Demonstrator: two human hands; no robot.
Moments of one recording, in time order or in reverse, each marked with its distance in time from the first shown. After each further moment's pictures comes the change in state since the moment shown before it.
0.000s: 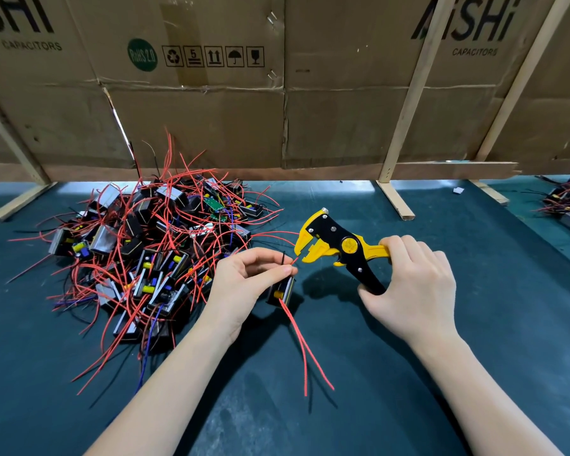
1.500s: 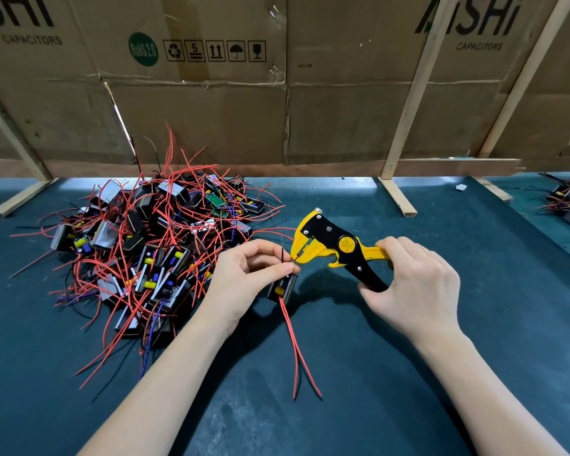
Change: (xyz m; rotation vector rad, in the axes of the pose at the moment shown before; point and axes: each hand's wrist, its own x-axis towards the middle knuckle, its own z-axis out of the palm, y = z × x) left_hand 0.000 0.007 -0.002 0.034 -0.064 0.037; right_hand 0.000 -0.003 -0.003 0.053 0.048 -0.021
